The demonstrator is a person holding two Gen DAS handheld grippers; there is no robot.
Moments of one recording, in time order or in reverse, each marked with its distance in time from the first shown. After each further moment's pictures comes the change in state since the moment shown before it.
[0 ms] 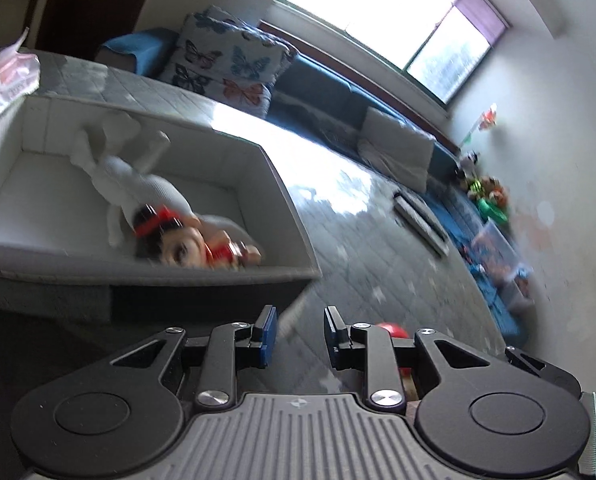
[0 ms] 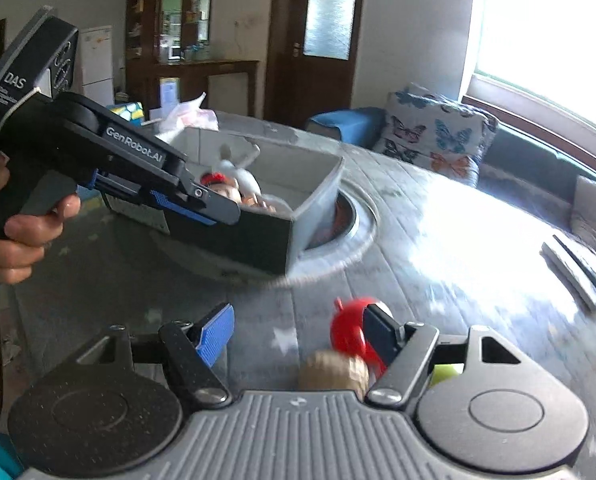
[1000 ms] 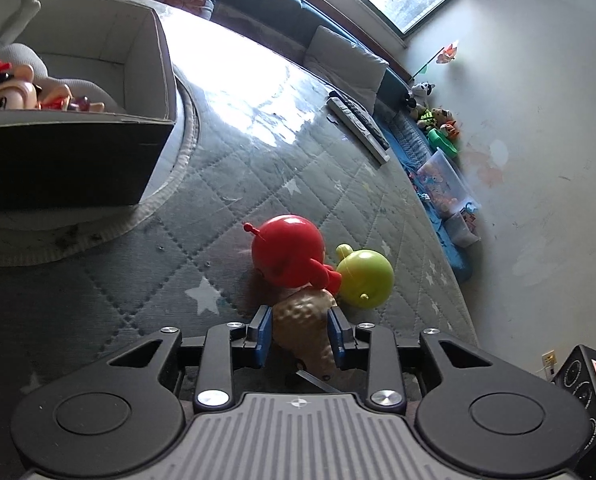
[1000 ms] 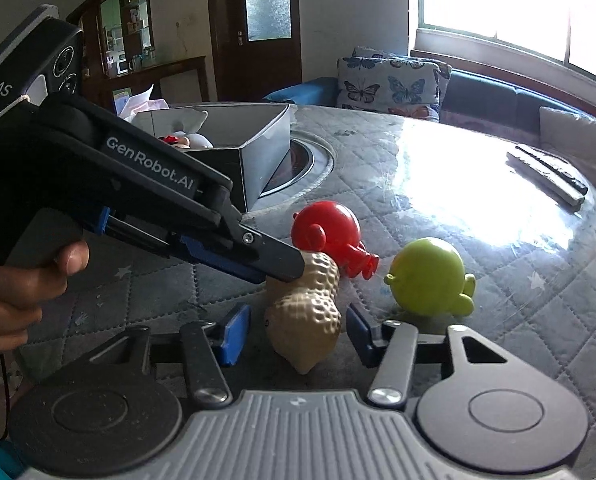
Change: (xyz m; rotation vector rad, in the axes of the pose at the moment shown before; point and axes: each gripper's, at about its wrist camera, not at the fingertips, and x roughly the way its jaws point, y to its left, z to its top) left arm 0.063 -0.044 -0.039 -0.026 0.237 -0.190; right arm 0.006 -0.020 -0.053 0.201 0.039 -0.043
